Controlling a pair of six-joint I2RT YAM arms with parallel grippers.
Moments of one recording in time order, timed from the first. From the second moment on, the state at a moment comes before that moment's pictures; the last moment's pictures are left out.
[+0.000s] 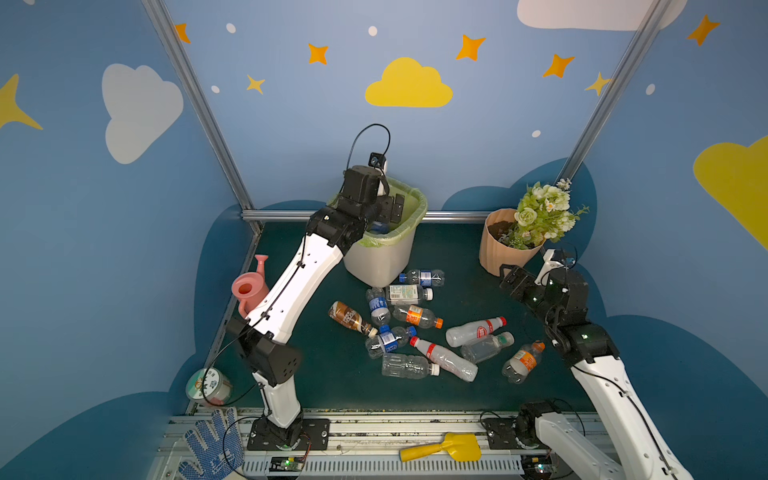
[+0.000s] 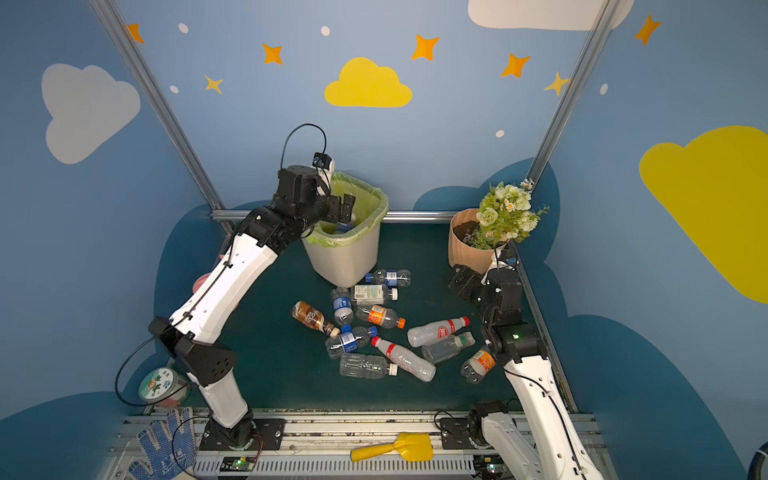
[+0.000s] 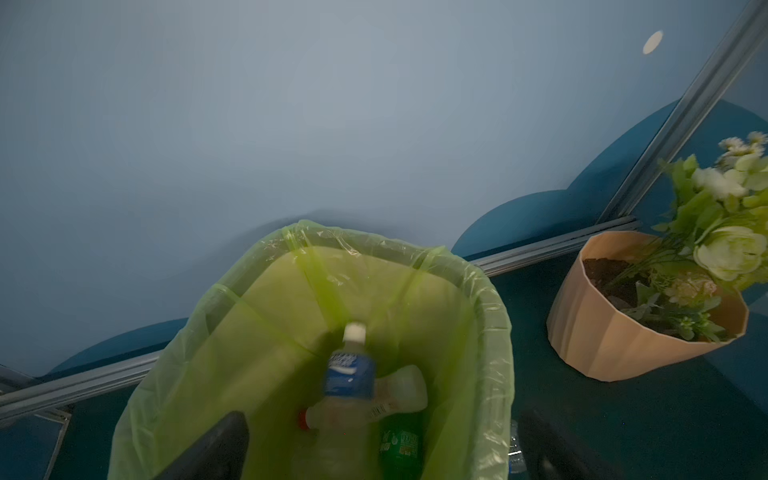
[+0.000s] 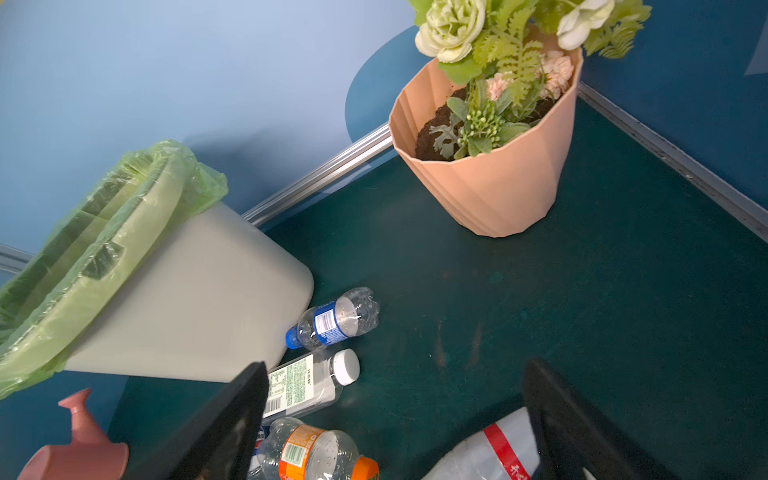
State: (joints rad) left arm -0.54 1.73 2.04 -0.66 -0.24 -0.09; right arm 0.18 0.84 0.88 -0.46 0.08 0.57
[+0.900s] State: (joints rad) left arm -0.63 0.98 1.06 -0.20 -0.38 -0.07; right arm 0.11 1.08 0.78 -0.66 -0.12 0.82
